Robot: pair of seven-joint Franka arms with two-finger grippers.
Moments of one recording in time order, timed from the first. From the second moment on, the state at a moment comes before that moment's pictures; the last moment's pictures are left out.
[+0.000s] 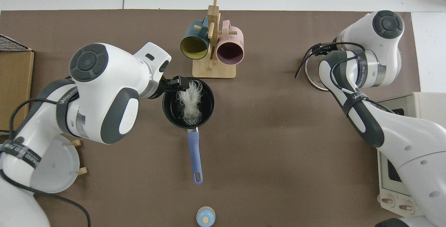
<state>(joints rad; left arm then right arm) 0.02 0.21 -0.39 -1.80 -0.10 2.14 -0.41 0.03 0.69 -0.04 -1.41 -0.06 2.25 0.11</state>
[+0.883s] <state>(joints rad) 0.02 -0.13 -0.08 -1.76 -0.04 1.69 -0.10 0.04 0.62 -0.04 -1.48 -0.06 2.17 0.04</state>
